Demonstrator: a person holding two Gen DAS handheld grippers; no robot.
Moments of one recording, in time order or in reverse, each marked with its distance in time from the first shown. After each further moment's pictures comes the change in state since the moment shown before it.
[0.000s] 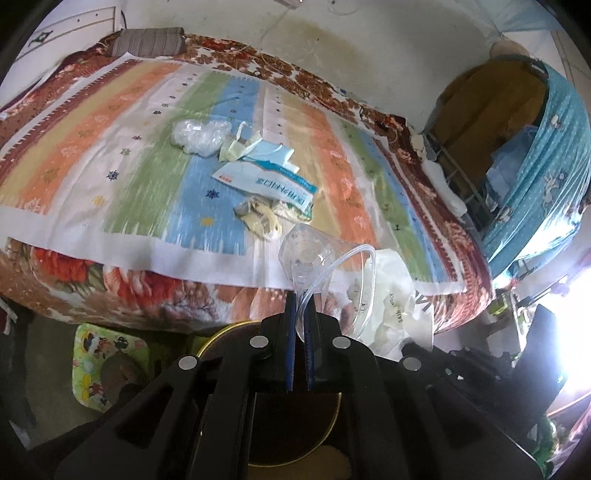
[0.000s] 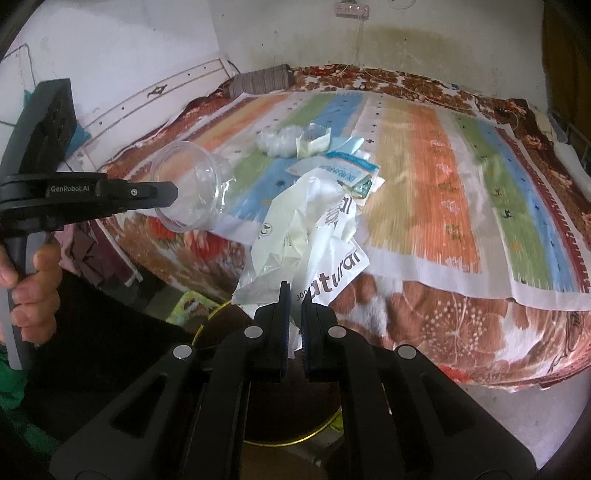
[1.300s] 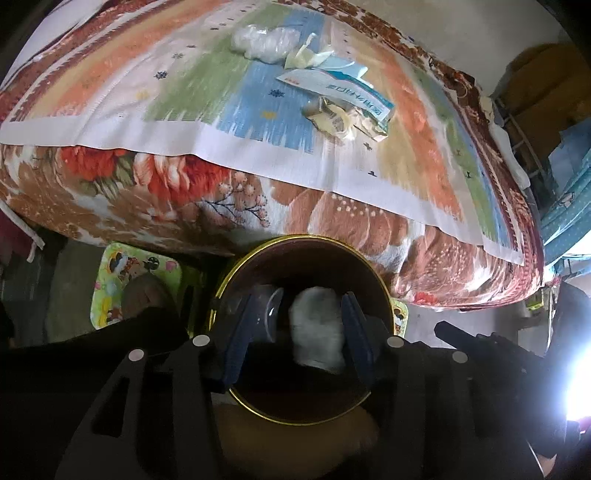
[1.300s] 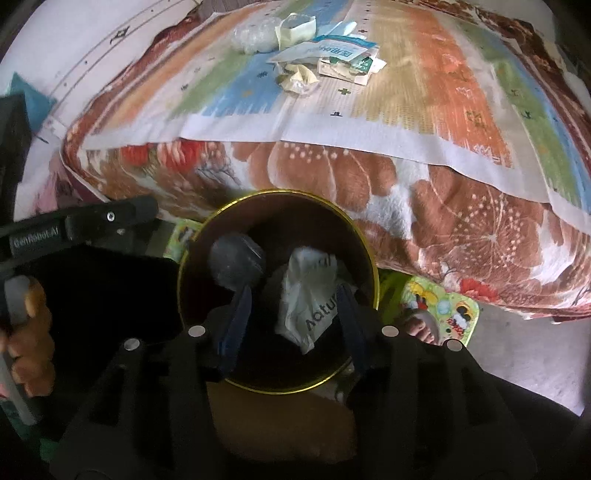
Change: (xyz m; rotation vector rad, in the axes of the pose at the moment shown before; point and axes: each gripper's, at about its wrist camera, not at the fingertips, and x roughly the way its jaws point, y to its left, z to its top) left arm 0.046 0.023 -0.059 -0.130 0.219 0.199; right arm 0.068 -0.006 -0.041 0.121 0.351 0.013
